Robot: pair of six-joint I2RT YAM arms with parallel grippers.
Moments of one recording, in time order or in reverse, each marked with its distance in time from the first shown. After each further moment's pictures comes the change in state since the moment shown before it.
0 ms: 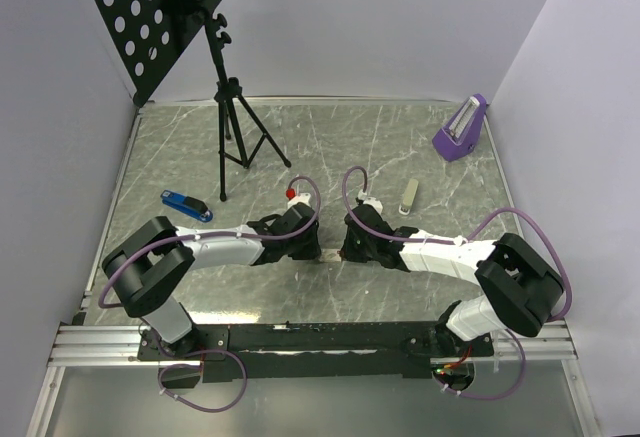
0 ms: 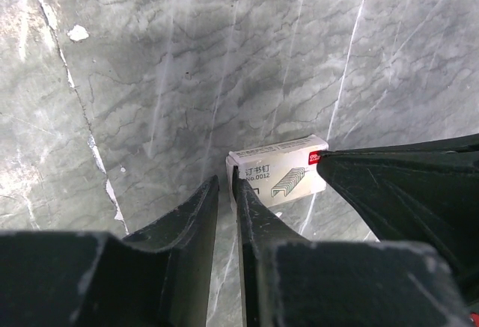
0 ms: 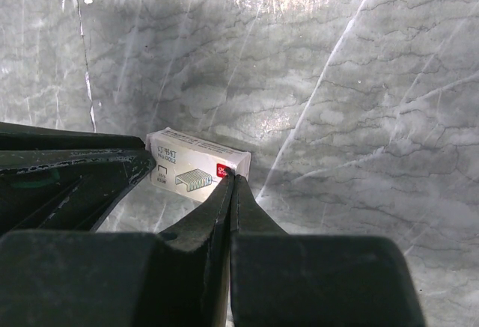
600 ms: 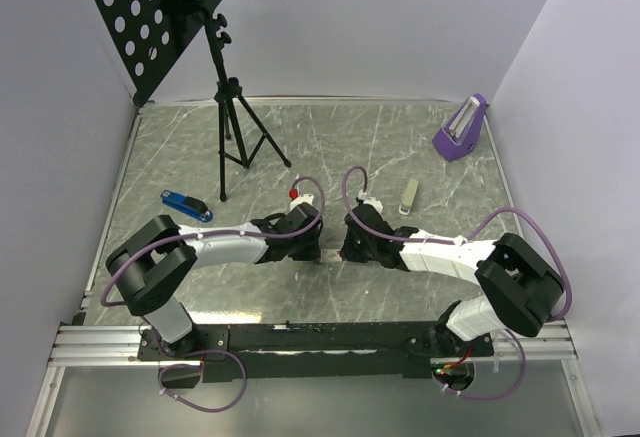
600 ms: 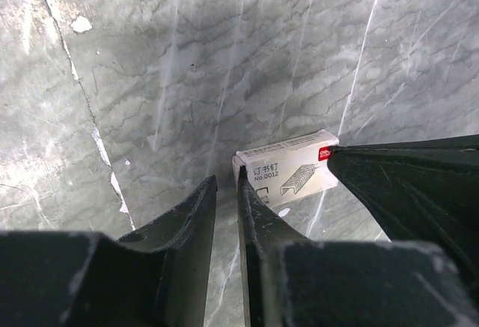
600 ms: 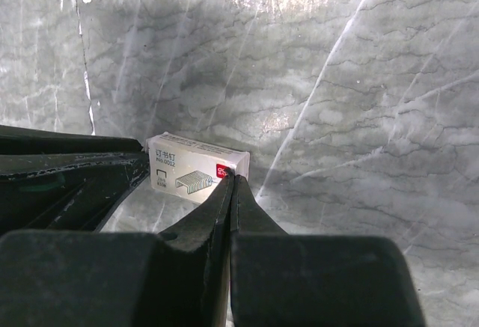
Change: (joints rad) left arm -0.015 0.016 0.040 -0.074 -0.017 0.006; right arm 0.000 0.000 0.000 0.001 -0.005 0.000
